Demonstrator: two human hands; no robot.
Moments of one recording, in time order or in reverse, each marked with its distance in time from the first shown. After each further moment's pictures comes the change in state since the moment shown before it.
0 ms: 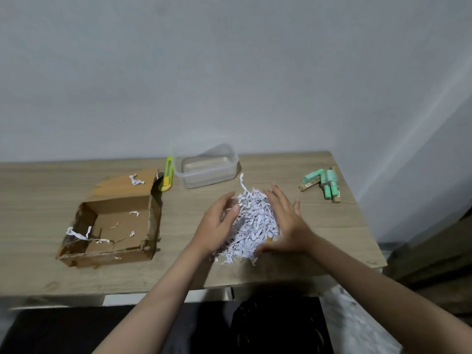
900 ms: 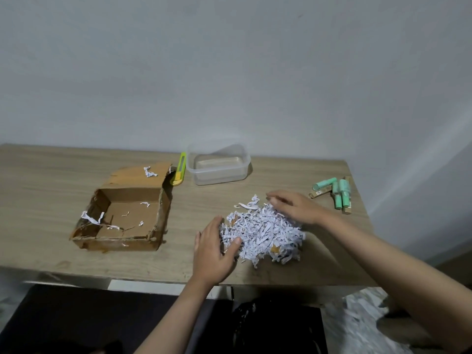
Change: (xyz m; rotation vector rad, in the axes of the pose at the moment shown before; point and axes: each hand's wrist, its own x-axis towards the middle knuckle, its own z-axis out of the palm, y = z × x) left_hand -0.054 -0.049 0.025 0.377 0.320 -0.036; right_hand 0.054 0.008 -0.044 0.188 -0.352 0.114
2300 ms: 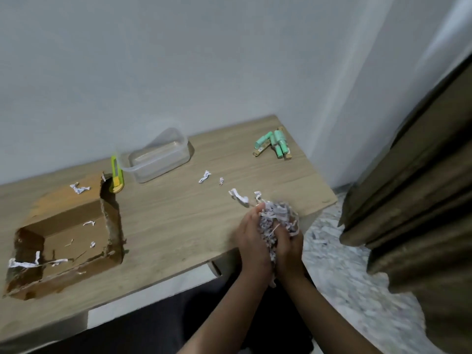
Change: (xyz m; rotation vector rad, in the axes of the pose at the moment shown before) left_hand -0.060 0.135 0.051 -1.011 -0.177 -0.432; right_hand -0.129 -0.045 0.151 1.057 1.257 0.184
